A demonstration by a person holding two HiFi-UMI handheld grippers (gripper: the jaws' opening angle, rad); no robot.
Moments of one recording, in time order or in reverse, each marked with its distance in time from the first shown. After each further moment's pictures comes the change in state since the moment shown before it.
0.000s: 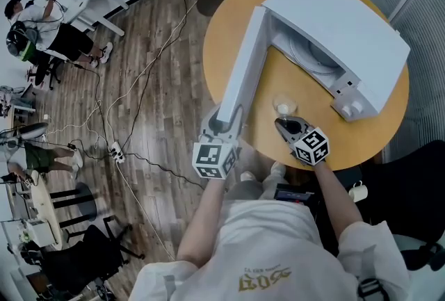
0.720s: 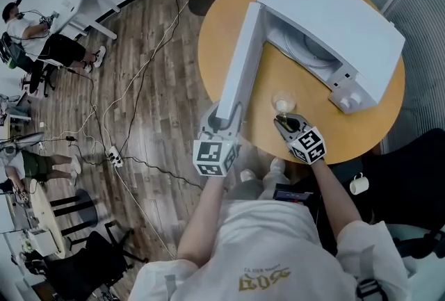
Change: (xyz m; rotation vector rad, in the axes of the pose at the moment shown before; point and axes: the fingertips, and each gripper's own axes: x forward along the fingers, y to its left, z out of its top) left arm 0.001 0.001 -0.004 0.029 0.023 -0.032; right arm 0.000 0.003 -0.010 -0.095 0.051 -0.100
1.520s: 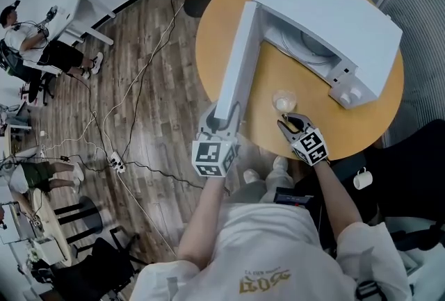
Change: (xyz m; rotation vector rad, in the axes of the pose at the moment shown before) left arm 0.000 0.005 -0.002 0.015 0.007 -0.026; right arm -0.008 -0.005 -0.015 -0.031 0.040 -0.091
